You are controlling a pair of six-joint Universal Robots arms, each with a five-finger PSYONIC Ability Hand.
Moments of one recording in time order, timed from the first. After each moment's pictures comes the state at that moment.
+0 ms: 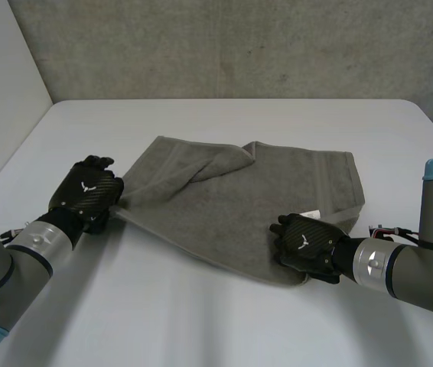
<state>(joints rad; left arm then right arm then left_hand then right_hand) 4.55 -1.85 -1.97 3.65 -1.19 3.63 1.81 -1.06 1.62 0.23 0.92 1.78 1.31 1.35 0.23 0.23 1.18 0.97 0.97 0.22 0.25 0.78</state>
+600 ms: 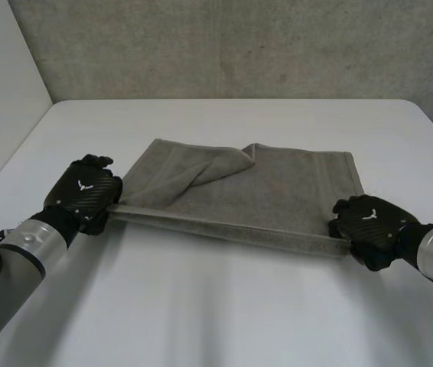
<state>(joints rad) 4.55 -1.77 -1.97 3.53 -1.20 3.62 1.59 -1.32 1.78 0.24 0.98 2.29 1.31 1.36 0.23 0.23 1.18 1.33 1.33 0.22 0.25 1.17</state>
